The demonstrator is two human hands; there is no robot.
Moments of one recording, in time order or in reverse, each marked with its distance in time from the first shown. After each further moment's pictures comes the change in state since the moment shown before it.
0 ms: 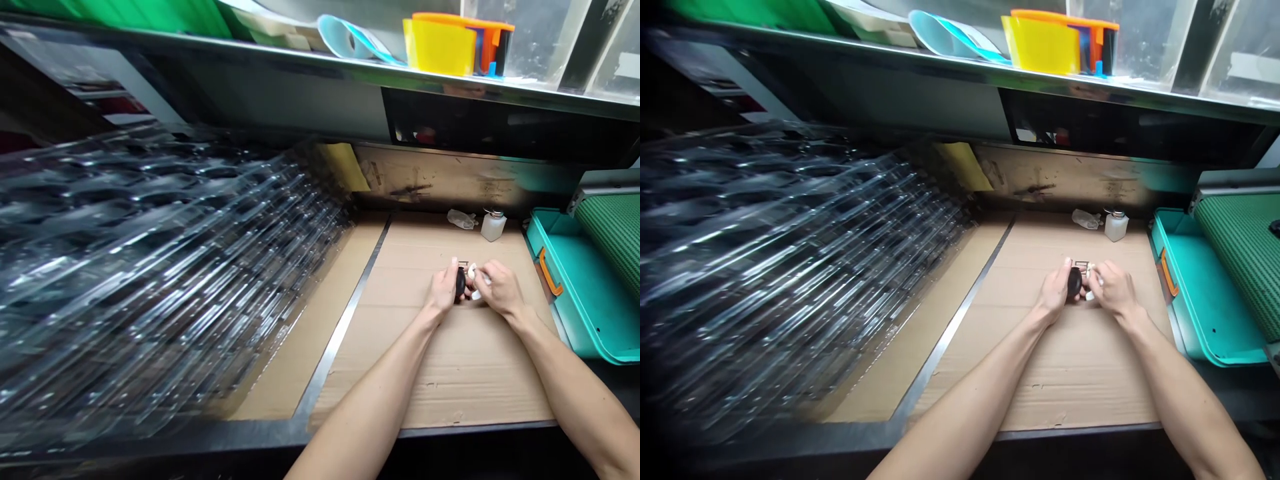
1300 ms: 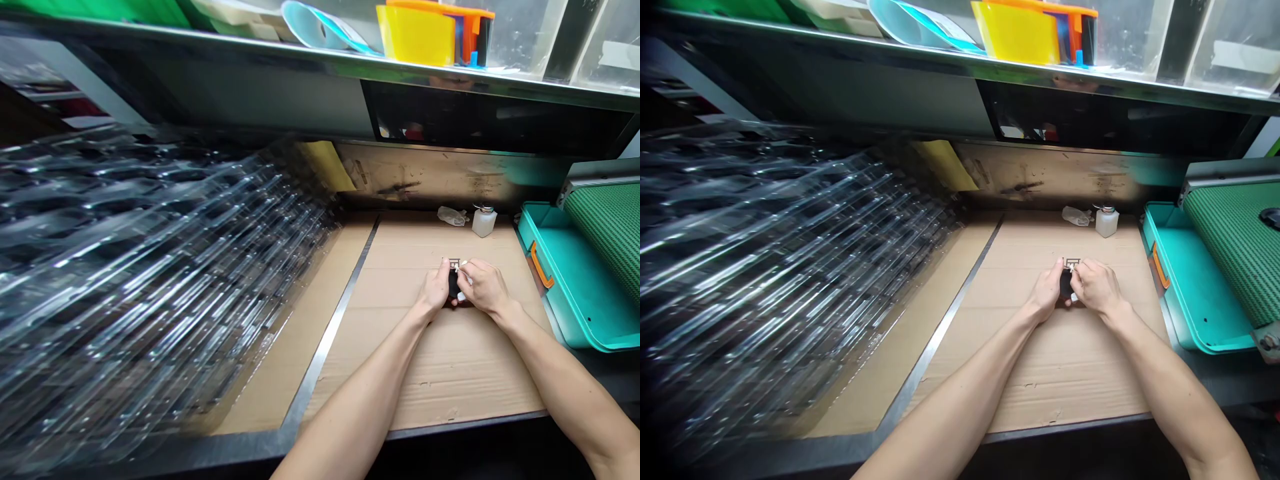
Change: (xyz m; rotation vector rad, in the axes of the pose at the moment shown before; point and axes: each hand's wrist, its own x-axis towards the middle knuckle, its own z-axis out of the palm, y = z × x) left_hand 0.000 0.002 -0.001 0.134 -0.081 -0.096; right_hand 0.004 -0.020 0.002 -0.087 -0.045 -0.105
